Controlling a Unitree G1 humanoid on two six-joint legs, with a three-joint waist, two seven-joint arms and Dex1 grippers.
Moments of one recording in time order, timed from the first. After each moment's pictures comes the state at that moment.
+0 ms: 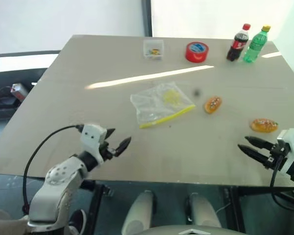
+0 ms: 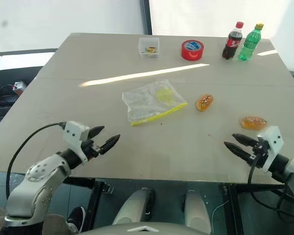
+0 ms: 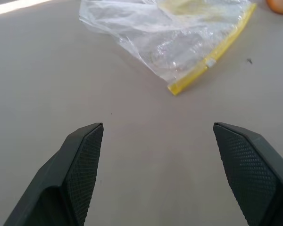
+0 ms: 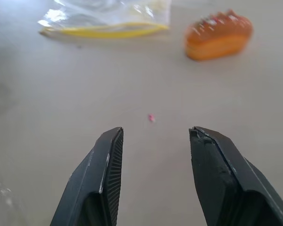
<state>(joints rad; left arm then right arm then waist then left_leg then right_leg) 0.07 0.50 0.20 -0.52 -0.42 0.63 -0.49 0.19 -0.71 -0.37 -0.31 0.60 0.39 0.94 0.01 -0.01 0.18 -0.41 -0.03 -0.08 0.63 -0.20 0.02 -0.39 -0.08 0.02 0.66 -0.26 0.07</state>
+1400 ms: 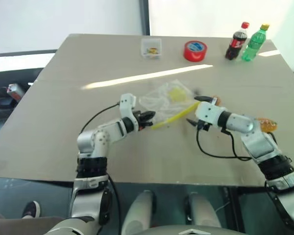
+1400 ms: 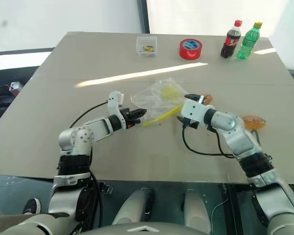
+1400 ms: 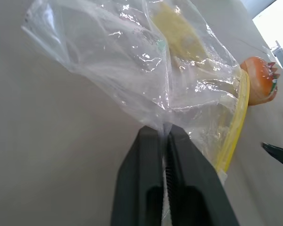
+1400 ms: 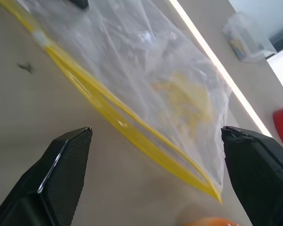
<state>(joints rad) -0.55 0.24 0.21 0.01 -0.63 1.08 -0.36 -0.57 -0.58 0.35 0.19 -0.19 -0.03 0.61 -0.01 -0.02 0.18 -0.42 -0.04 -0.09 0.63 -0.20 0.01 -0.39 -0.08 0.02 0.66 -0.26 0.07</state>
